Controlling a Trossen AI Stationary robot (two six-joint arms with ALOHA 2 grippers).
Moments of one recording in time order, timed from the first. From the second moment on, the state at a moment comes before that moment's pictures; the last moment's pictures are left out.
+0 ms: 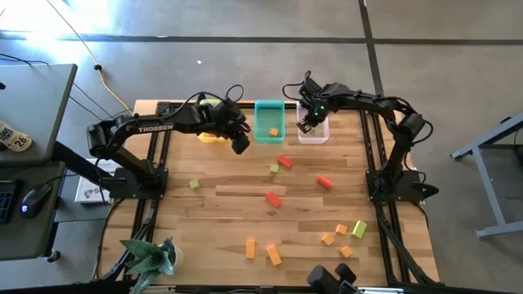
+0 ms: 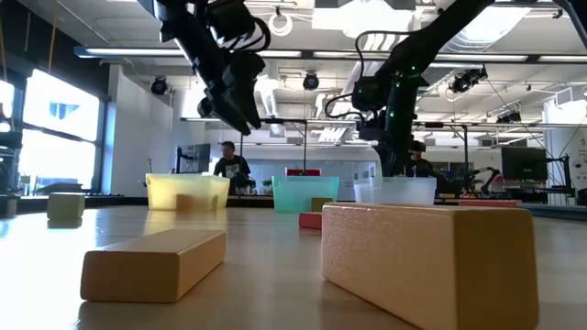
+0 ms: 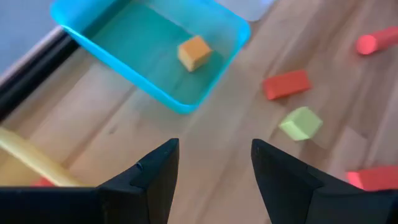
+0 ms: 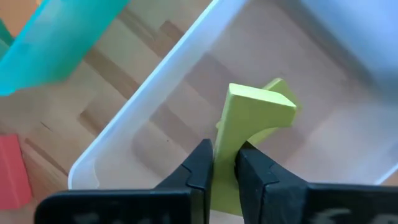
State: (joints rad) left arm 0.50 1.51 1.11 -0.51 -0.02 -0.22; right arm -0.74 1.80 1.29 -0.82 -0.02 0.08
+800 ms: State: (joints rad) left arm 0.30 1.51 1.10 -0.50 0.05 -0.50; right arm -0.74 1.79 1.29 -0.78 0.03 0.00
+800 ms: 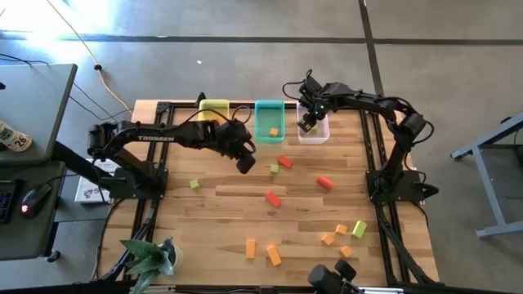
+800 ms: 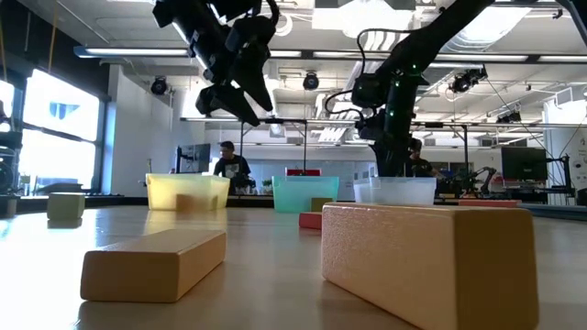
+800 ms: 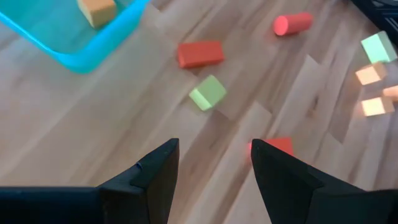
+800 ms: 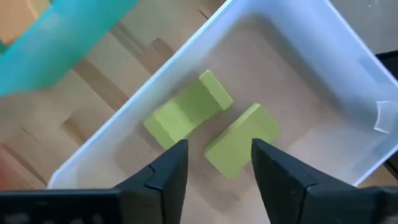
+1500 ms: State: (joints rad) left arm 0.10 1.51 1.10 -0.50 0.14 -0.57; right arm -0.64 1.62 1.29 -0.86 -0.04 0.30
